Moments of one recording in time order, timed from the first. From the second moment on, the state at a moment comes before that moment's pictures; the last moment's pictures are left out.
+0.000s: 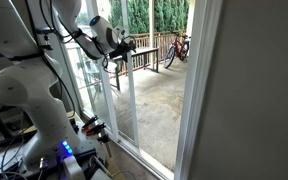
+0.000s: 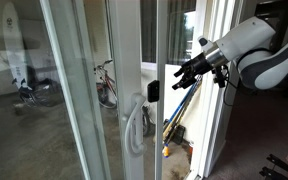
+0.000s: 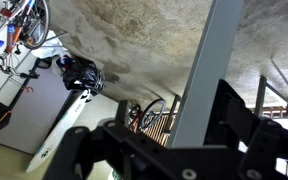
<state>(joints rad) -0.62 -0.18 0.89 -2.59 -0.49 3.43 0.09</state>
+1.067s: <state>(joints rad) -1.14 -0.19 1.51 -2.47 -0.30 3.45 0.09</state>
